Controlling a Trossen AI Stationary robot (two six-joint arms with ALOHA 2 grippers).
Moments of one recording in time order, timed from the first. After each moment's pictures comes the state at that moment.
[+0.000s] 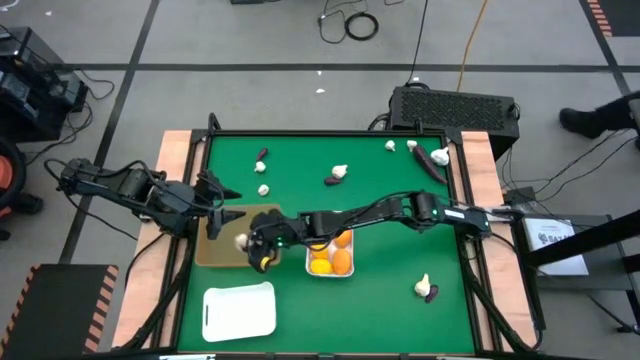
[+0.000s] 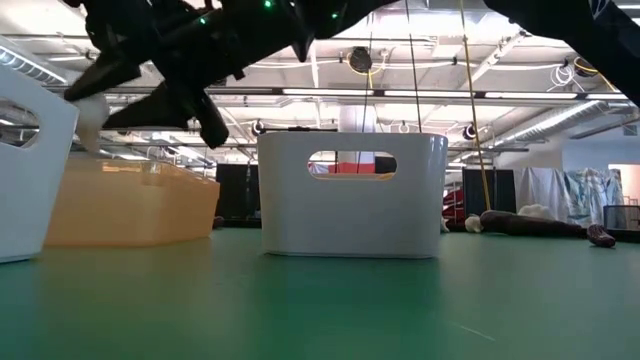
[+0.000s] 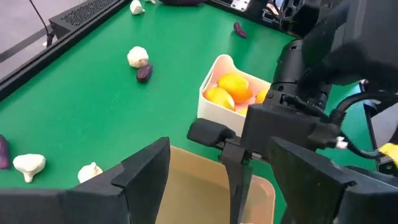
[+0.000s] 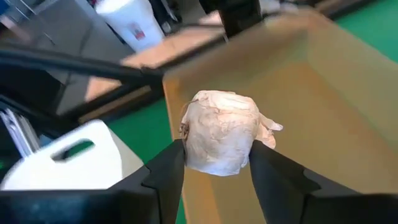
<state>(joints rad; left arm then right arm) -0.28 0.66 0.84 -0.78 -0.37 -0.51 0.12 2.43 2.06 -0.10 0.05 0.53</state>
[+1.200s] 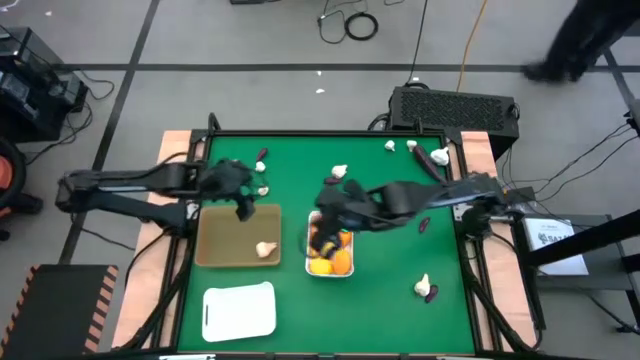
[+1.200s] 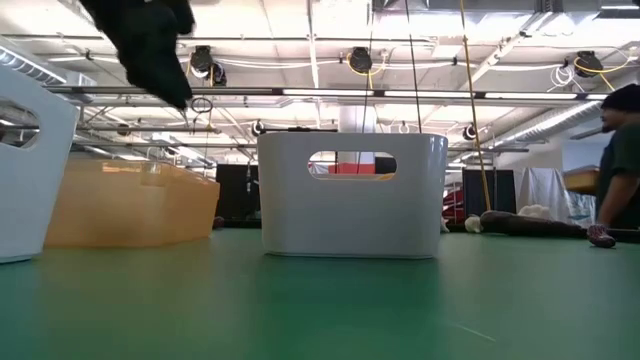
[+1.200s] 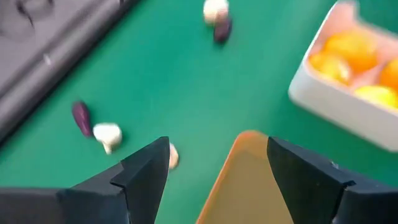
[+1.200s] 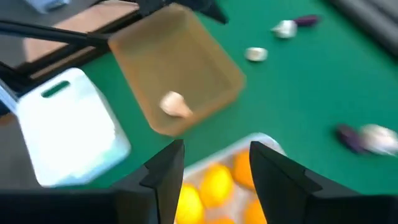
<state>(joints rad) 0.10 0.94 0.84 -0.78 -0.26 -0.33 0.23 1.88 2.06 -1.07 0.35 0.69</state>
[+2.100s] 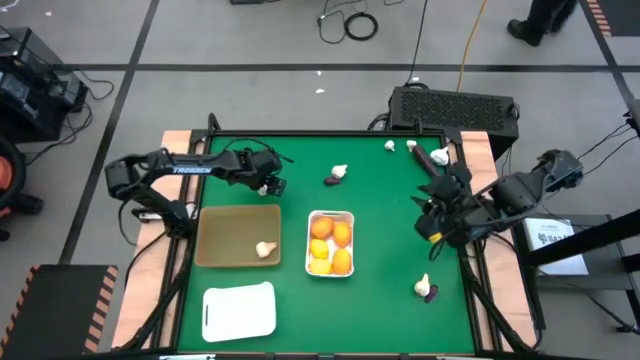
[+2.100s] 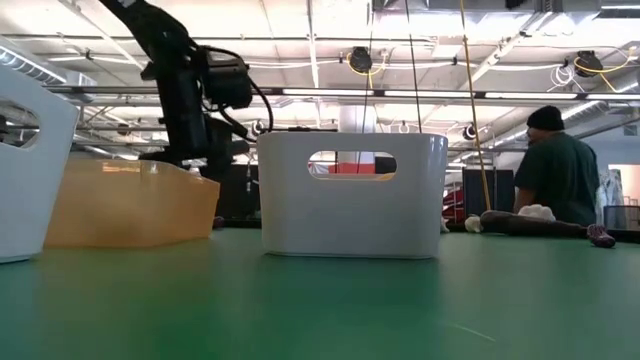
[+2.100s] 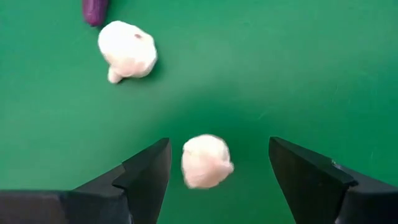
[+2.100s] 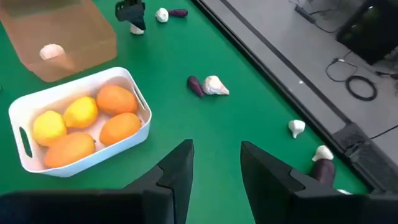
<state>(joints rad) 0.43 1.50 0.84 -0.60 -0.16 -0.74 0.52 1.15 1.40 -1.45 0.79 0.95</state>
